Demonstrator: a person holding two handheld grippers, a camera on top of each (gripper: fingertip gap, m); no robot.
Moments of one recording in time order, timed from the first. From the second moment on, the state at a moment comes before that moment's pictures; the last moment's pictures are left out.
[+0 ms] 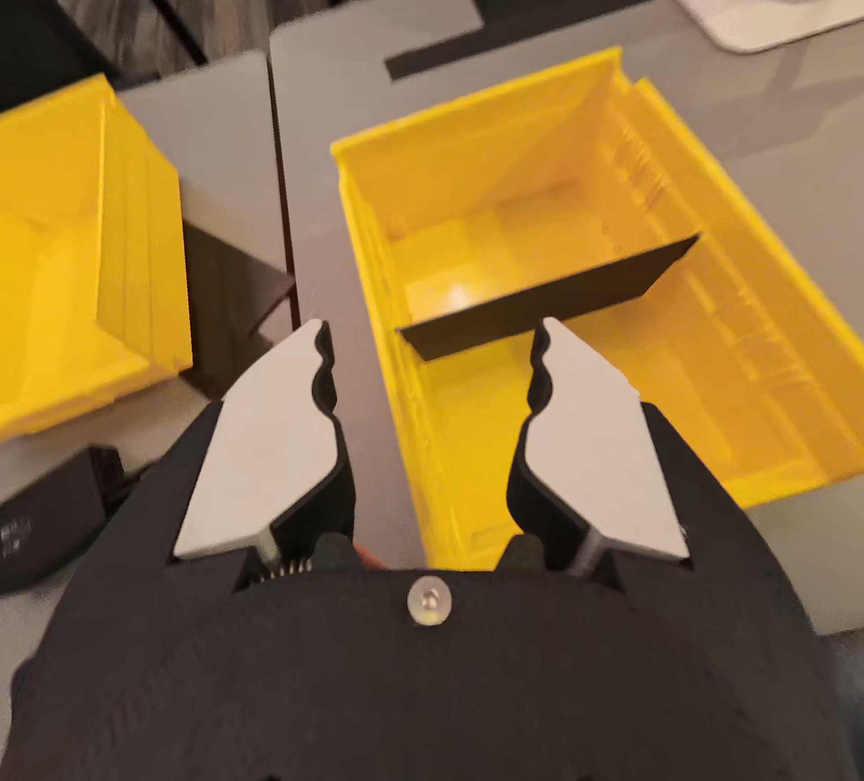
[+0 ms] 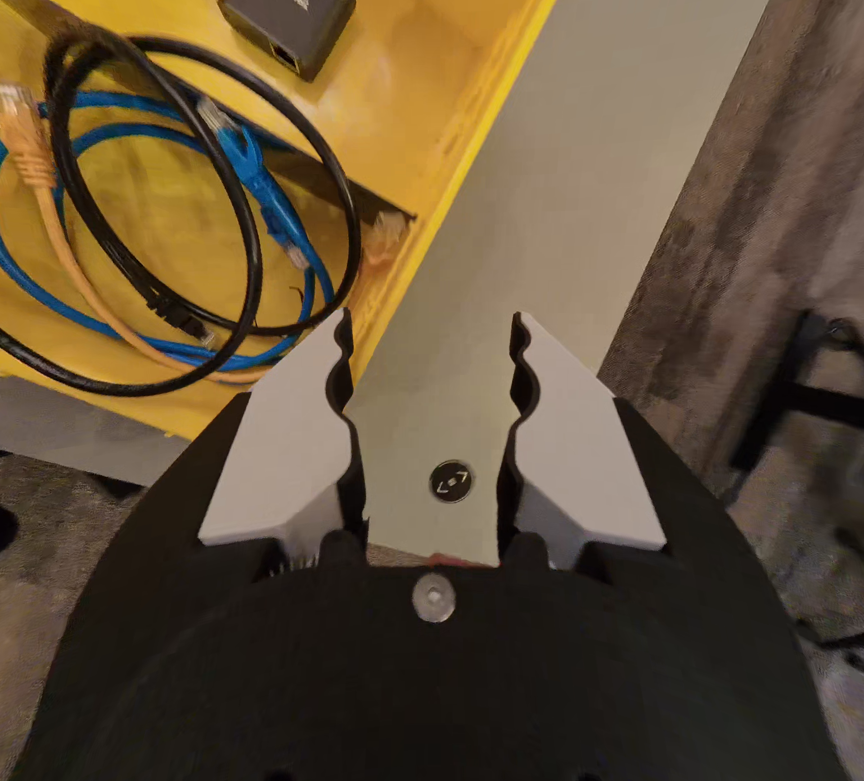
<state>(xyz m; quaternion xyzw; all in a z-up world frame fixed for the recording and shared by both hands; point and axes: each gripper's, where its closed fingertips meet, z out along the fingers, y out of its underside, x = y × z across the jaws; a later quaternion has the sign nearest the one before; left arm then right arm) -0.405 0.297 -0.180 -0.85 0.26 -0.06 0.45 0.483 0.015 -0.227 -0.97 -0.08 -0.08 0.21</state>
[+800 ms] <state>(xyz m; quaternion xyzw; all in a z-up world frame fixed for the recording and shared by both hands) -0.430 0.297 -0.272 -0.90 0.20 -0.12 0.36 0.421 0.056 -0.249 -0.95 -0.01 0.07 0.30</state>
